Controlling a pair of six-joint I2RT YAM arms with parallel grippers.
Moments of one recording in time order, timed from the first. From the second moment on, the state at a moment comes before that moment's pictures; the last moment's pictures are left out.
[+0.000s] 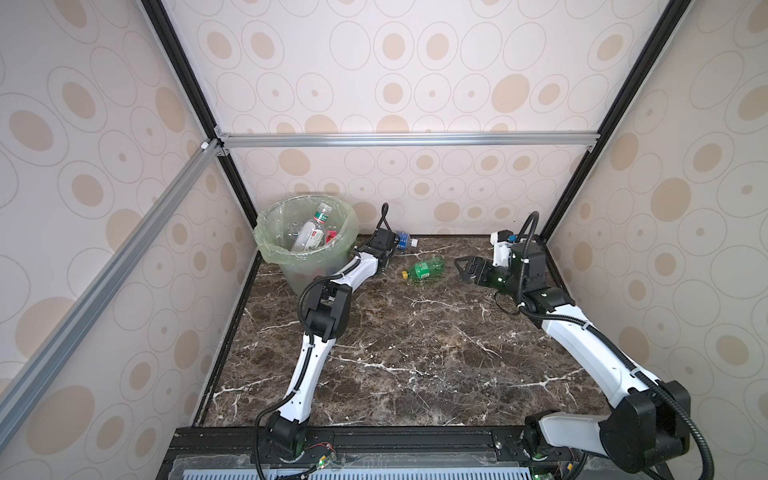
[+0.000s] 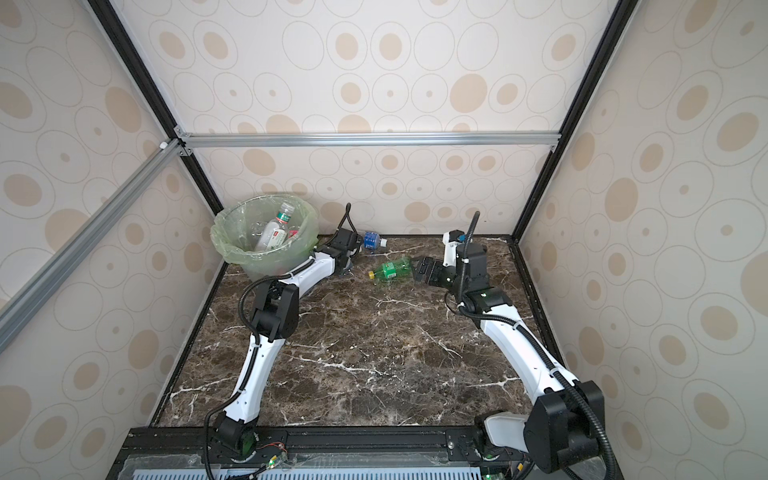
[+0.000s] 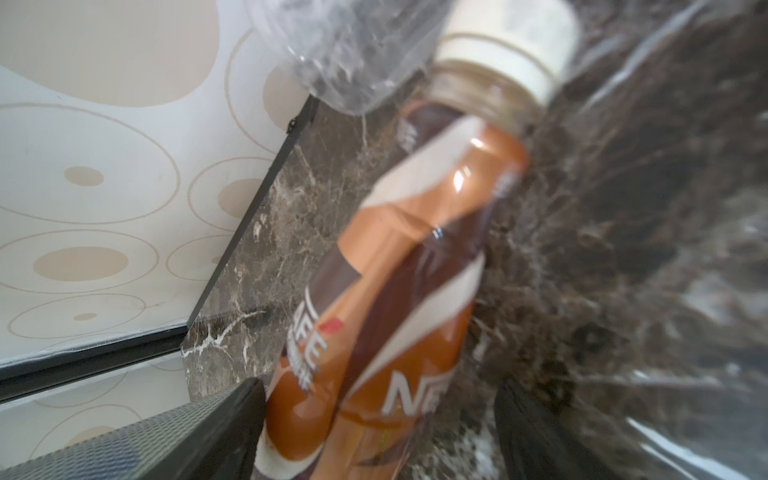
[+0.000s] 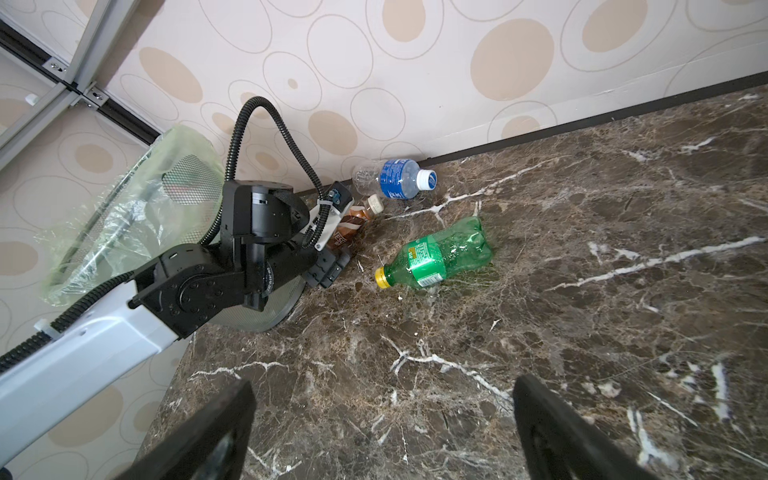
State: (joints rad) left arm -0.42 2.53 2.14 -0.56 -0.53 0.51; right arm 0.25 1.28 1.04 -0.19 -0.26 0.47
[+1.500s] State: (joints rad) left arm -0.42 2.55 2.16 -0.59 -0.51 0.41; right arm 0.23 1.26 0.99 -0.17 -0.27 0.50
